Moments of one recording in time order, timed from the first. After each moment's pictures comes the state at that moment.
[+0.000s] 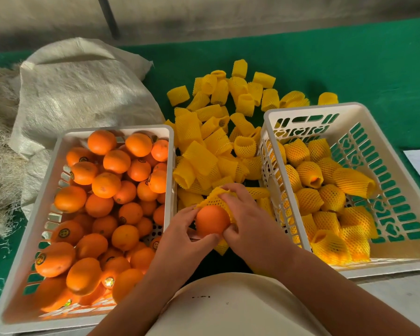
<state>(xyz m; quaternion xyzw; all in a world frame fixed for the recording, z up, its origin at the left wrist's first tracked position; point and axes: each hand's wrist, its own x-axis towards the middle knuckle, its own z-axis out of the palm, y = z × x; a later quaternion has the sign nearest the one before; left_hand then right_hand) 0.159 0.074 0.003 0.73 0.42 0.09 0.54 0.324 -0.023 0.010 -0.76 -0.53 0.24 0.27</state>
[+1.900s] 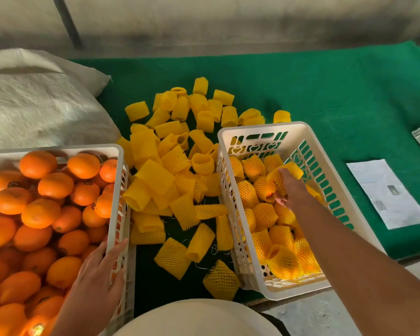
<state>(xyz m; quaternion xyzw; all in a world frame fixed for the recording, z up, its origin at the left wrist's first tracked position) 0.113 0.099 -0.063 0.83 0.47 -0.02 0.32 0.598 -0.052 -0.066 -0.76 0.25 0.31 0.52</state>
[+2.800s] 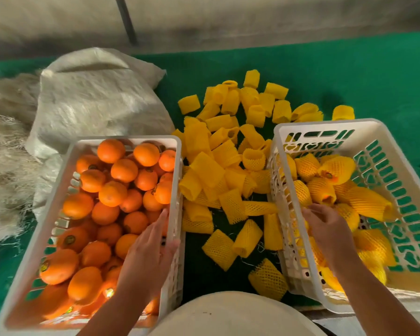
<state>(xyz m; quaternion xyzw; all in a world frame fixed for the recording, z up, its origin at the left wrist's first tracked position) 0.103 0.115 -0.053 0.83 0.46 0.08 0.30 0.452 -0.078 -0.057 -0.87 -0.11 0.23 0.41</state>
